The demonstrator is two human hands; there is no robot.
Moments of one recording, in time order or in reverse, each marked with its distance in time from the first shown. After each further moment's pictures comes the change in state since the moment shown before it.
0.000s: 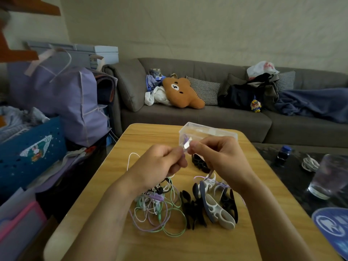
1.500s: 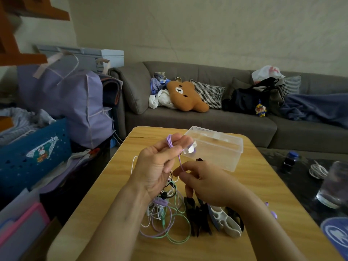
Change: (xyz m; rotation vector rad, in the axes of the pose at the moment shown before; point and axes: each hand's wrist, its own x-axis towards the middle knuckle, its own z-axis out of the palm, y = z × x) left_hand 0.010 -0.008 0.007 -0.825 0.213 0.041; right_hand 0.001 0.005 0.028 -0.532 -0.397 0.233
